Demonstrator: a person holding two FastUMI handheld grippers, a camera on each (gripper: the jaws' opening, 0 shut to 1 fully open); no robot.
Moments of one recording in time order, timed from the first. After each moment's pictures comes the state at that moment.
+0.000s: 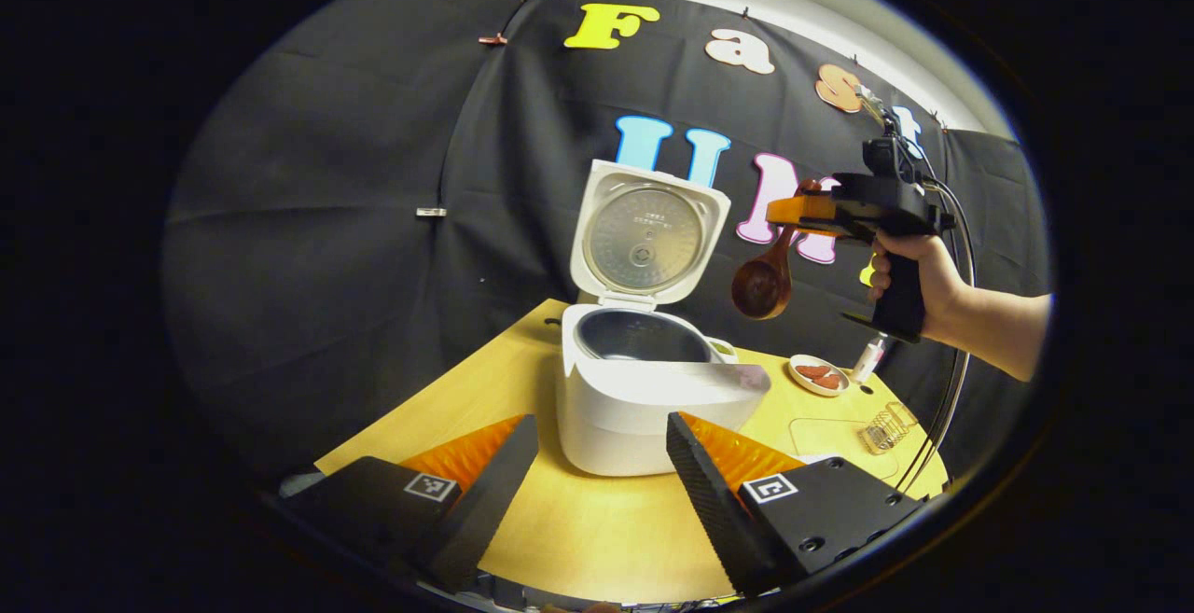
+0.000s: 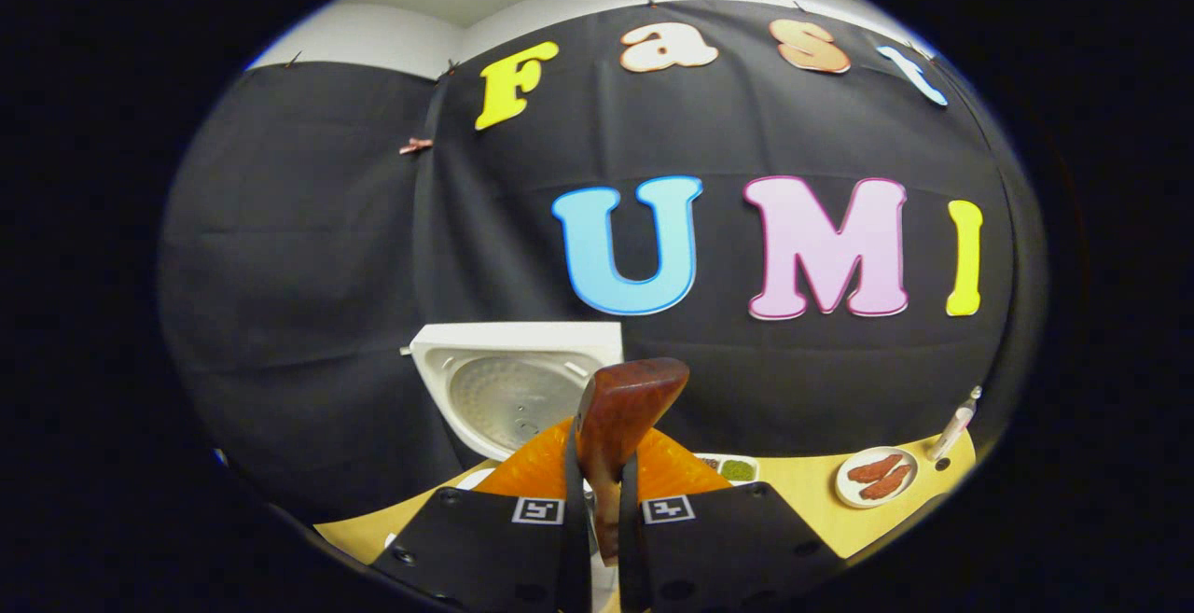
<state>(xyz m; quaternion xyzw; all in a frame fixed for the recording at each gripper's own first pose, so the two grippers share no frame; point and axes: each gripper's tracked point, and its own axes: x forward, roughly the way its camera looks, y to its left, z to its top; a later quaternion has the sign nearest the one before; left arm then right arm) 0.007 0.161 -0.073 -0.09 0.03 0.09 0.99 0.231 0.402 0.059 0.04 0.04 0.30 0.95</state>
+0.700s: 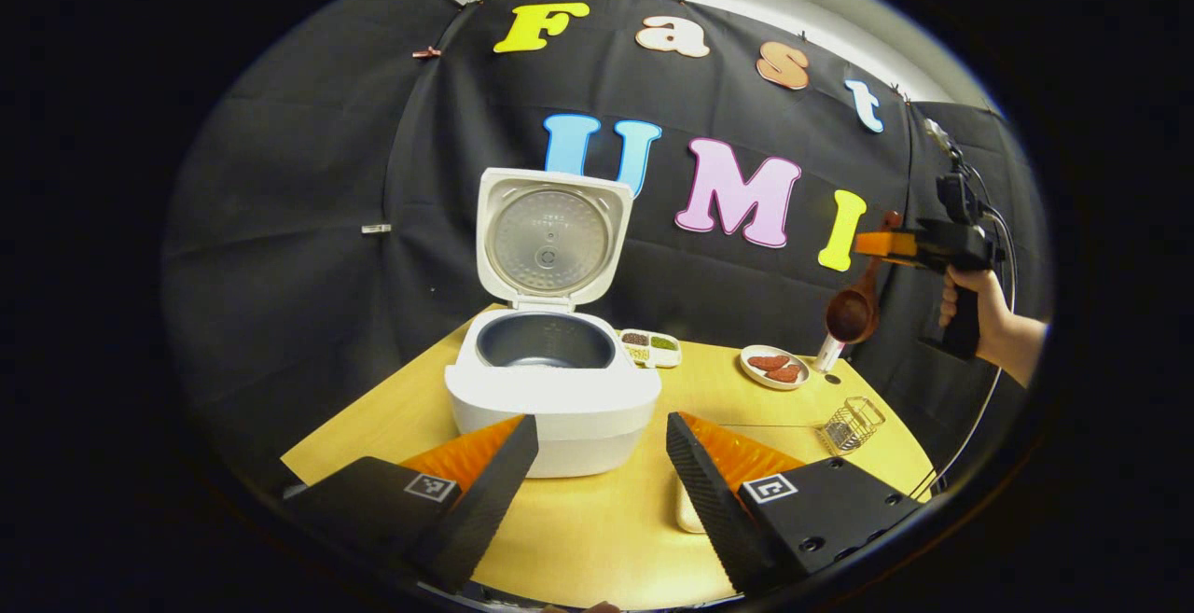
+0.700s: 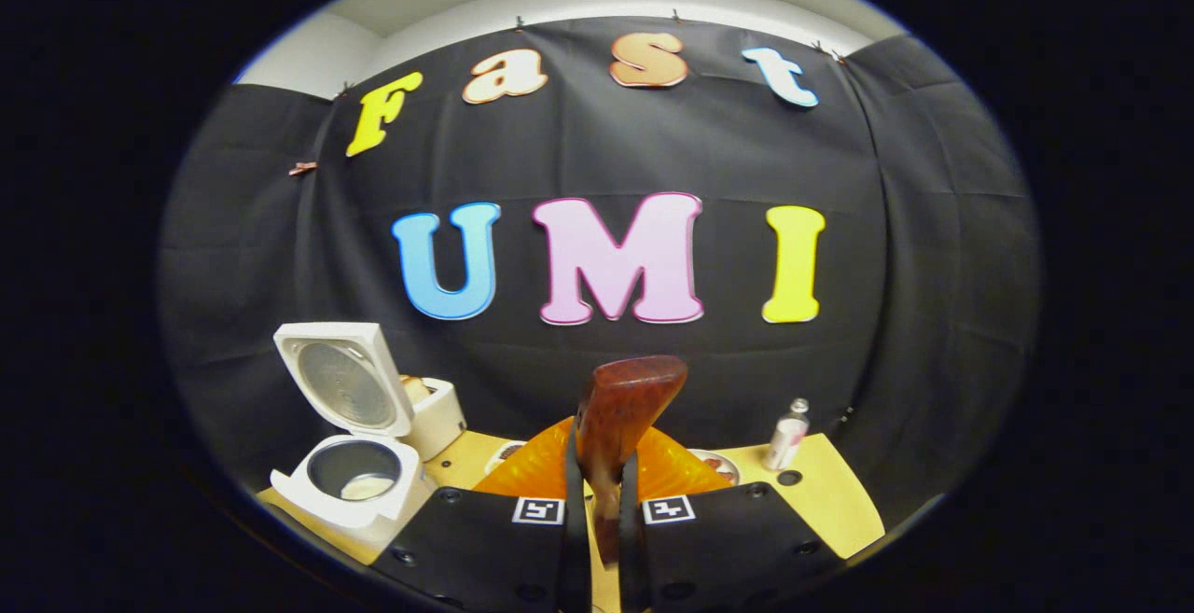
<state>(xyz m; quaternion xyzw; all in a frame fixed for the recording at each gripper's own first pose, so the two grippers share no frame) 0.039 0.041 -0.045 -0.05 0.04 0.06 1.00 0.270 0.088 0.050 0.03 0.04 0.14 0.99</state>
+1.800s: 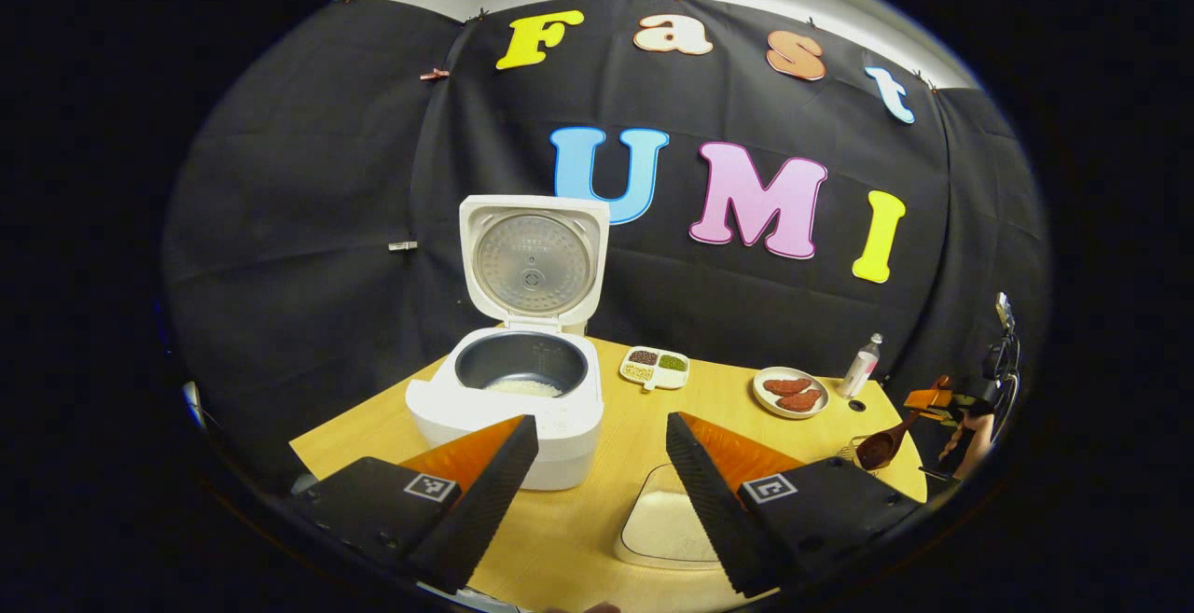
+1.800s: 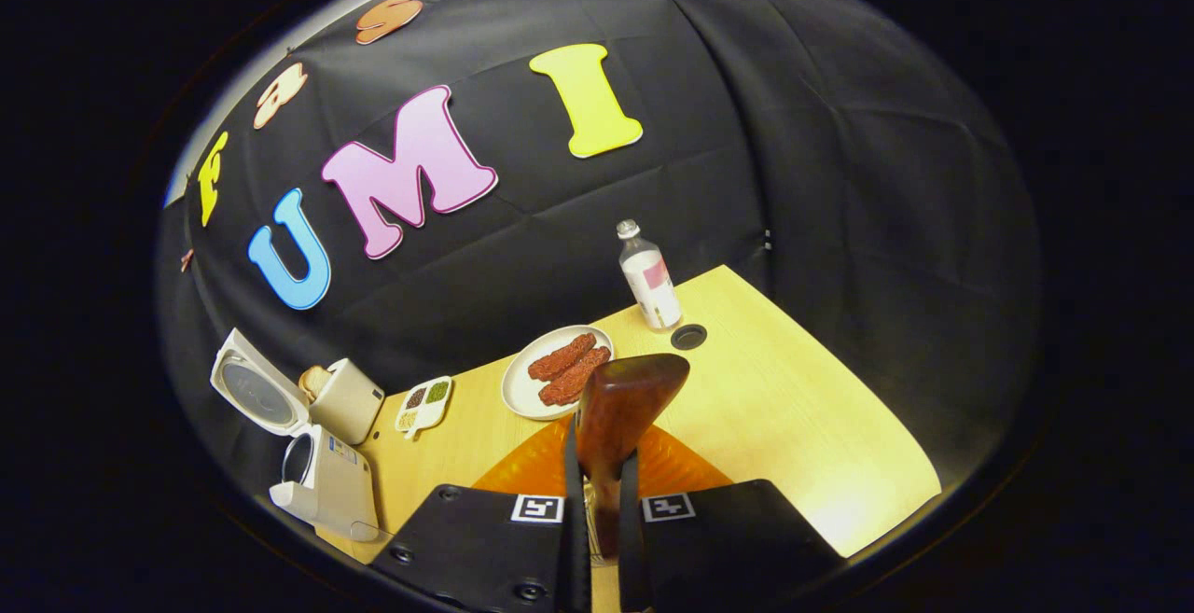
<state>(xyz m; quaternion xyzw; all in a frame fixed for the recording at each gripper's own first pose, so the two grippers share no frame) 0.074 -0.034 -0.006 -0.05 0.04 0.16 0.99 0.312 -0.096 -0.160 0.21 0.24 0.04 0.95</state>
